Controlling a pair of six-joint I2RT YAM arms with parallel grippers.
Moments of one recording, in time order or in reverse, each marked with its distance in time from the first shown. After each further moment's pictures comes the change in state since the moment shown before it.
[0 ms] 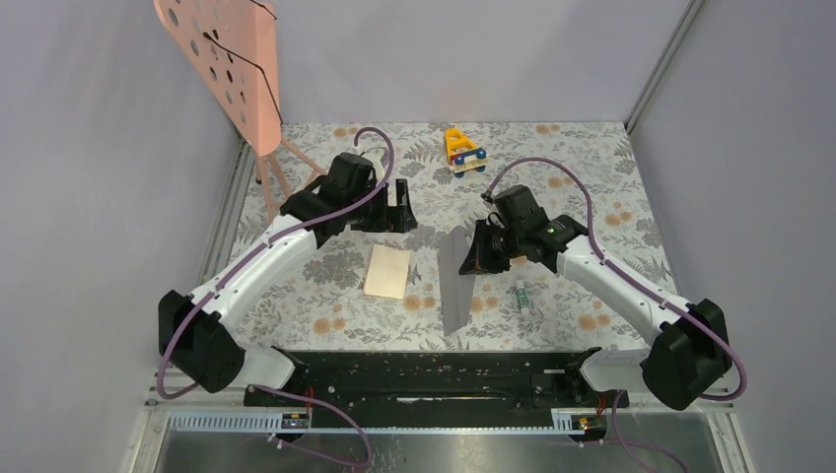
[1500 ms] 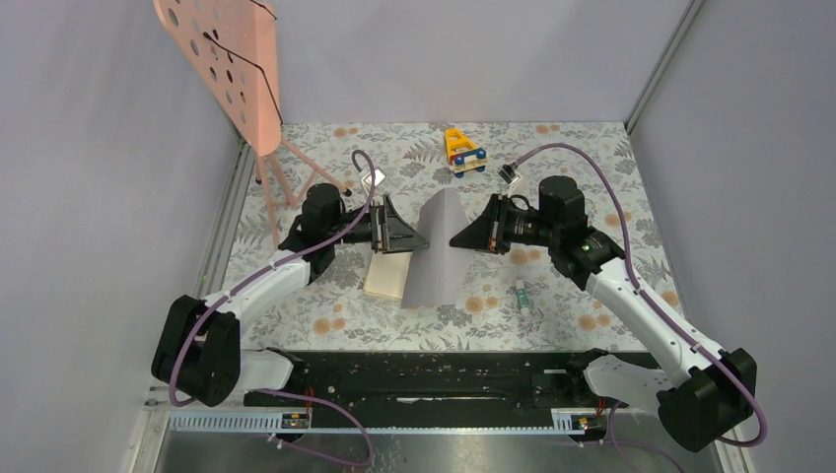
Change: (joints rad) left arm 0.130 -0.098 -0.501 0.954 0.845 -0.462; right arm -0.113 -0.208 -0.095 0.442 -0.371 0.205
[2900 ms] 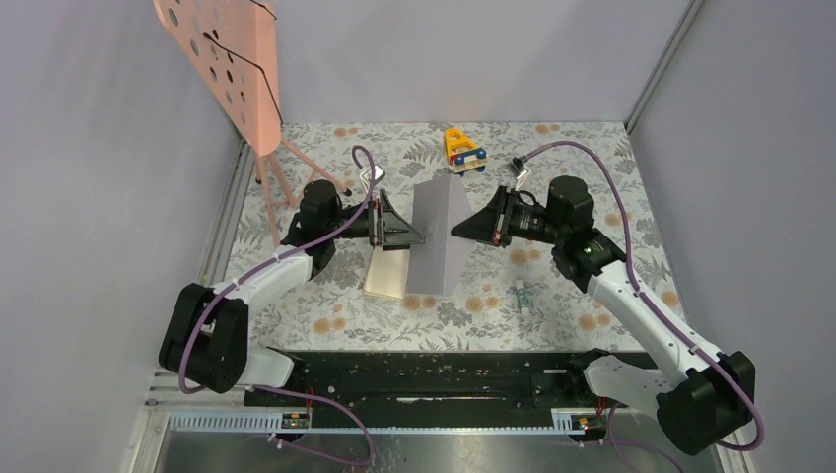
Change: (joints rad) left arm 0.044 0.061 -0.002 0.156 0.114 -0.113; right arm -0.035 -0.017 -0.043 0.181 -0.032 0.106
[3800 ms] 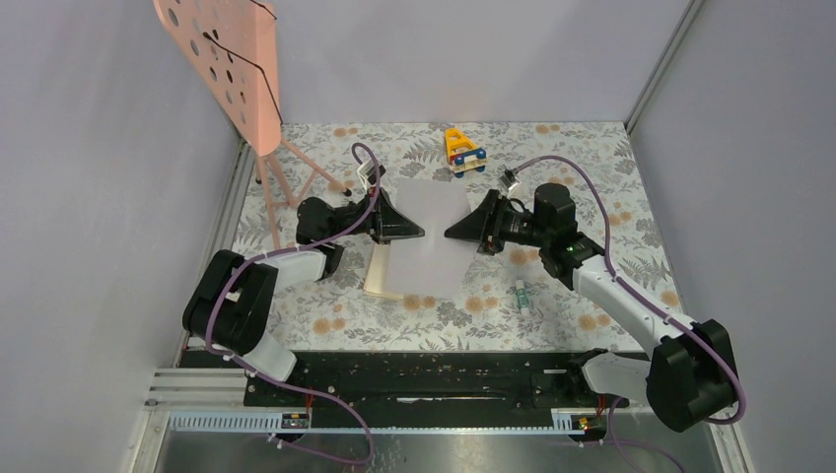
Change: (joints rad) left arm 0.004 0.211 -0.067 0.803 0.035 -0.587; right arm -0.021 0.112 -0.118 0.150 0.000 0.078
